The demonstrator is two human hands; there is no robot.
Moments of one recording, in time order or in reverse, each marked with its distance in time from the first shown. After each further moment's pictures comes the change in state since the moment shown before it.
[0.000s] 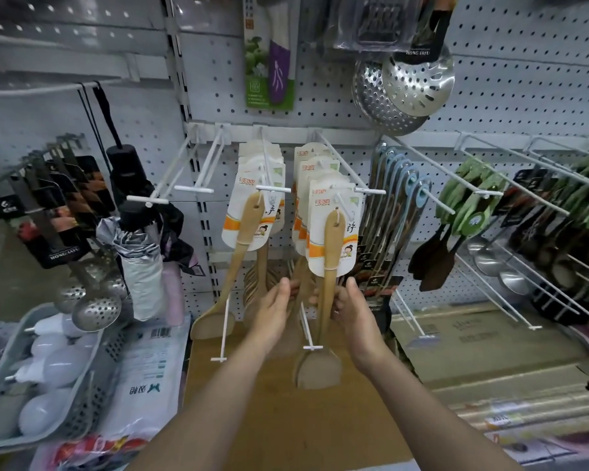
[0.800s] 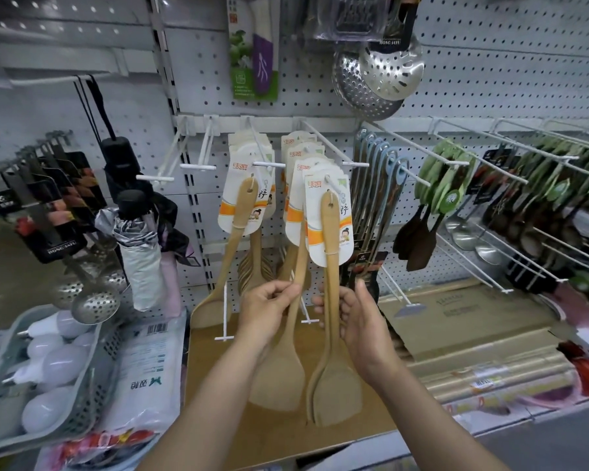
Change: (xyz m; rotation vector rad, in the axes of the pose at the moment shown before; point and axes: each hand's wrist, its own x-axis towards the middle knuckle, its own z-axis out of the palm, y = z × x) left_hand -0.062 0.027 -0.013 -0.092 0.011 0.087; right_hand -0.067 0.003 0.004 0.094 0.095 0.018
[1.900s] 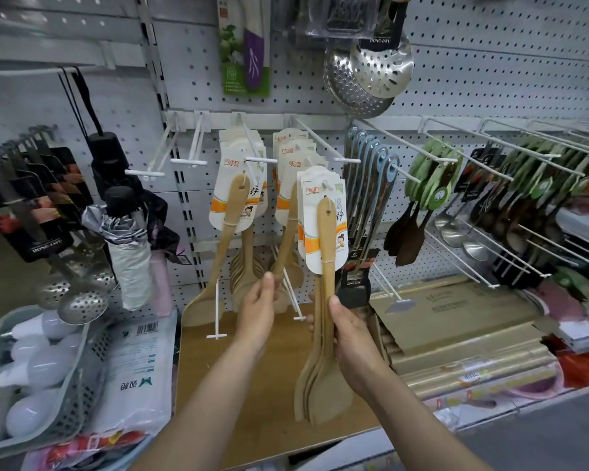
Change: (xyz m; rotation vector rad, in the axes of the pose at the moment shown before) left_hand 0.002 -0.013 0.008 0.025 0.058 -0.035; right_hand -0.018 0.013 0.004 -0.092 0.056 0.116
